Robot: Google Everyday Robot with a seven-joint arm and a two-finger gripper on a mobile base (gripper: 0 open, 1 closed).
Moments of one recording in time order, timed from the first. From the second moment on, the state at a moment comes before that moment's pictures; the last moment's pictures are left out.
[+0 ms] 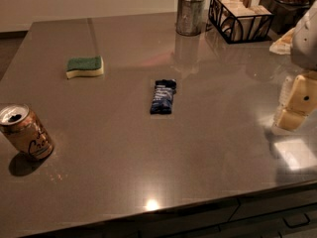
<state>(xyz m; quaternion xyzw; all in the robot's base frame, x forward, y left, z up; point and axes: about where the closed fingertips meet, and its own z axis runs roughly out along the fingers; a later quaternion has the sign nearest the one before) 0.438 -0.217 0.976 -0.60 0.78 -0.03 0.16</state>
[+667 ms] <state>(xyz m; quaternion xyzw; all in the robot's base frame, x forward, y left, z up) 0.445 -0.193 0.986 -0.61 0.77 0.00 0.19</state>
